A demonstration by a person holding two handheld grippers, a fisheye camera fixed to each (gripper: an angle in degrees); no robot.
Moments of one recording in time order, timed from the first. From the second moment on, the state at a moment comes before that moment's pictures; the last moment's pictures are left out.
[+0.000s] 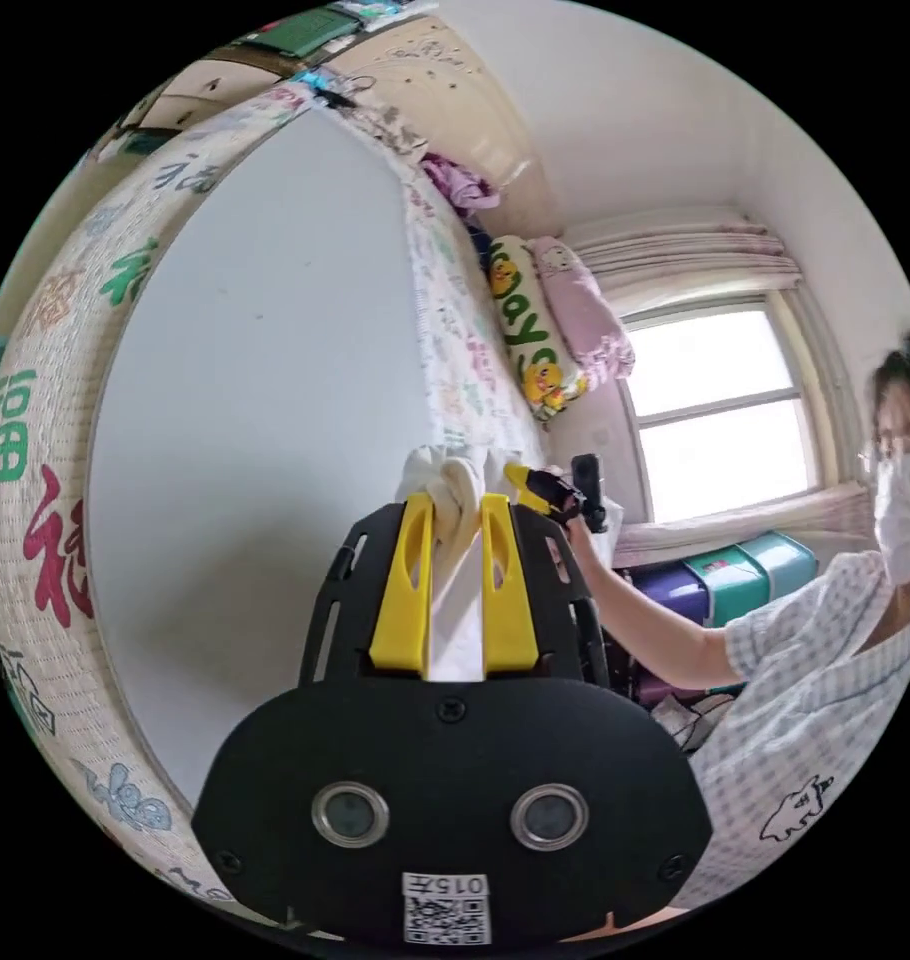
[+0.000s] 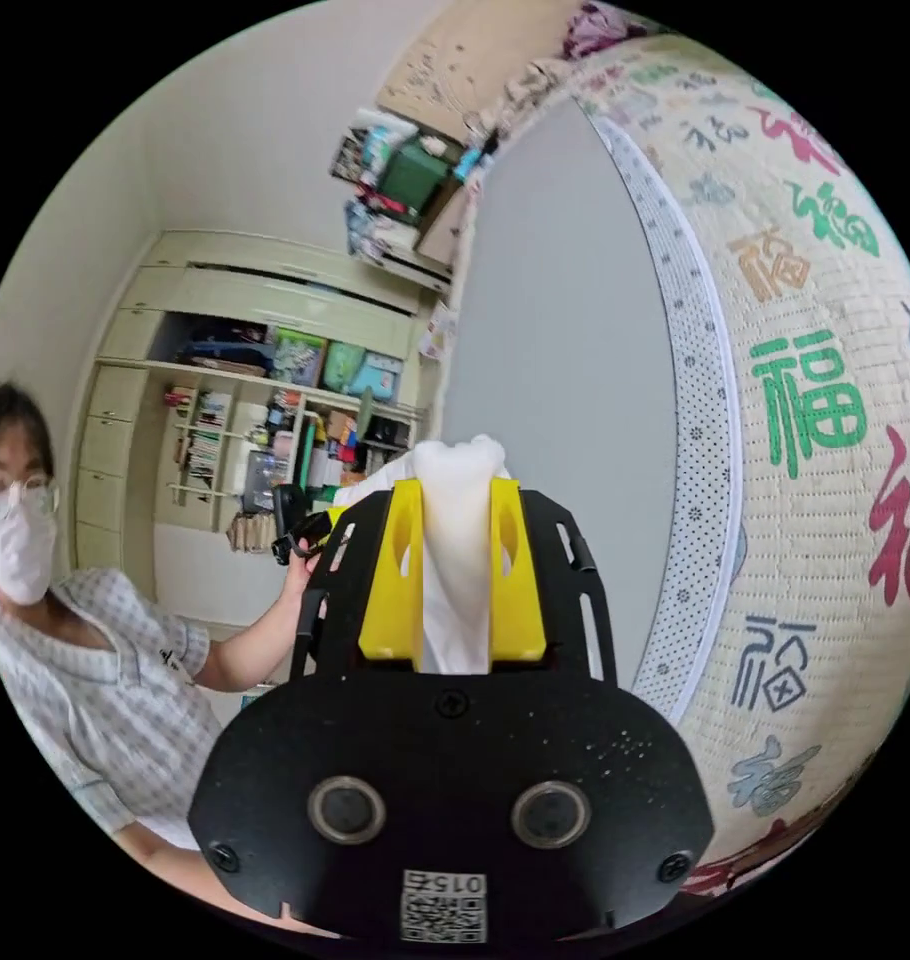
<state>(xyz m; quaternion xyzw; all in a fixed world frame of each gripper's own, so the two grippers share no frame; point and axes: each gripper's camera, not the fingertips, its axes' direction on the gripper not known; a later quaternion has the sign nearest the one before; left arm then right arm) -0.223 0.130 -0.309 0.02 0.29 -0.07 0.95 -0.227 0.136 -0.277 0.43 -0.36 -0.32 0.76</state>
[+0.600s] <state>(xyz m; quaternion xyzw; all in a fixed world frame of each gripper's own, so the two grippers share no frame) 0.219 0.086 -0.328 -0.03 0.45 0.23 0.86 0.269 0.492 -0.146 0.67 -0.36 -0.33 0.56</state>
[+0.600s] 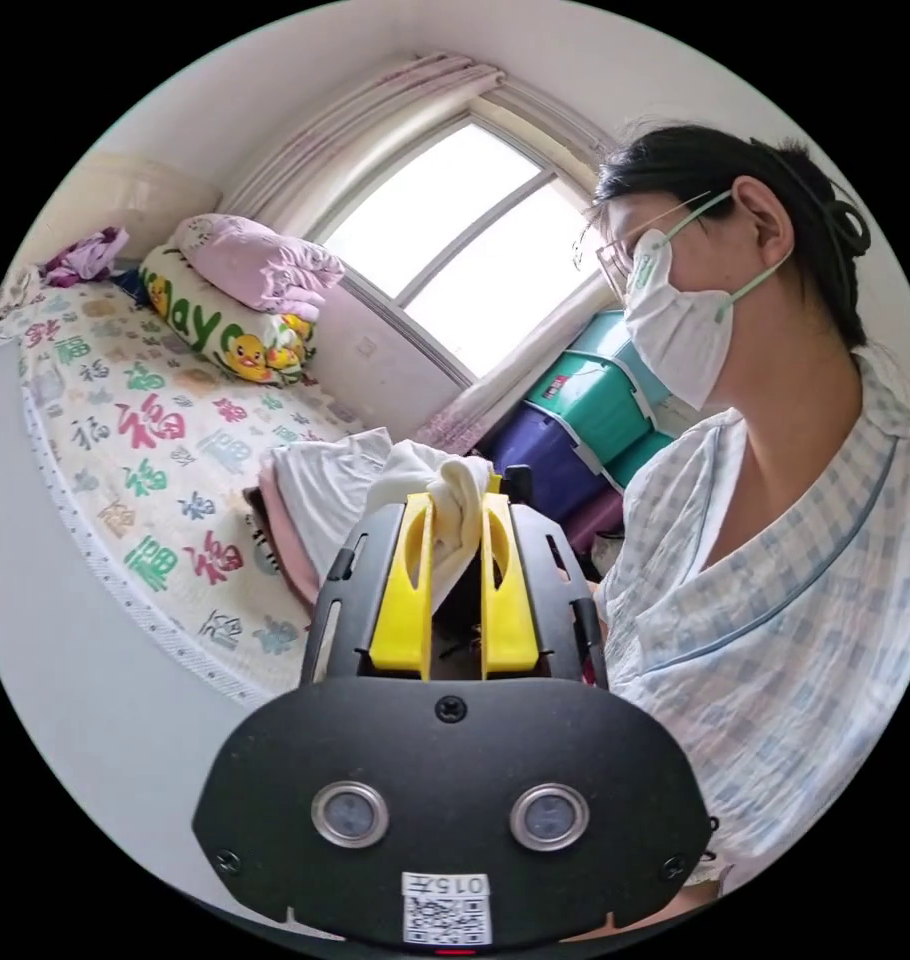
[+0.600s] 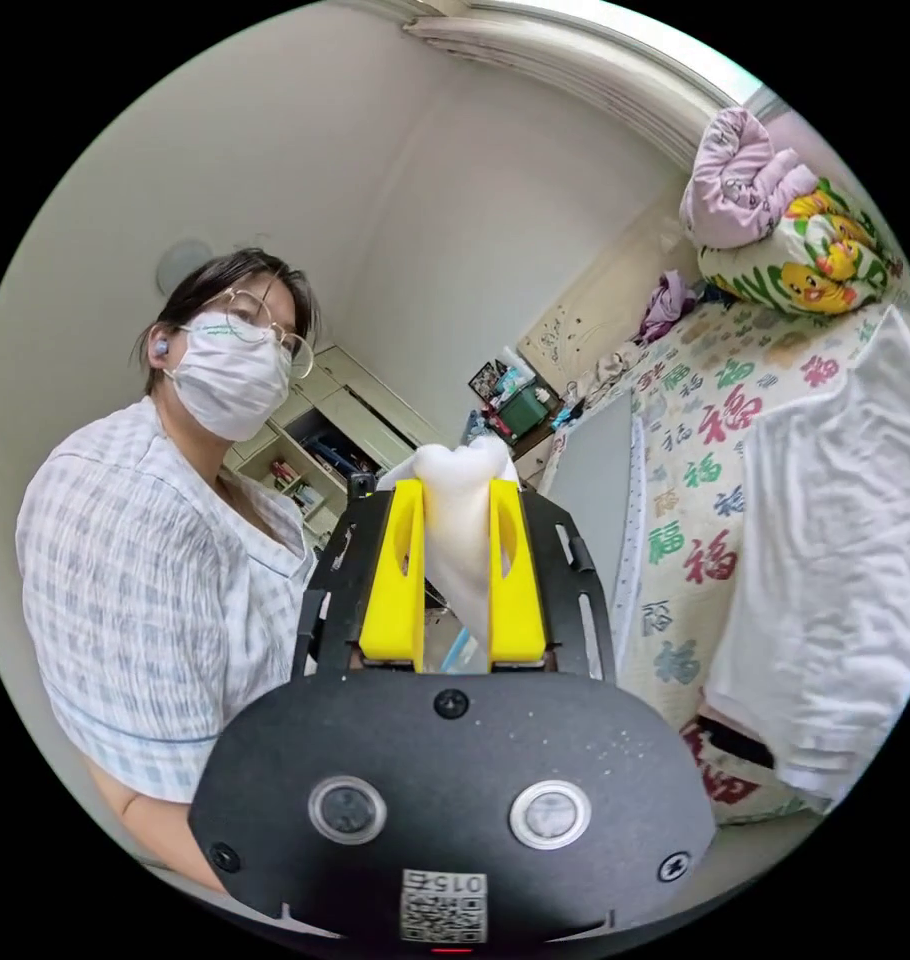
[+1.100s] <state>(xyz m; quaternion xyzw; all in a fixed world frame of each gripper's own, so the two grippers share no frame) 0.612 0.042 -0.144 -0.05 0.54 0.26 0.80 0.645 0.672 -0.141 0.79 -0.13 -0.12 0.59</state>
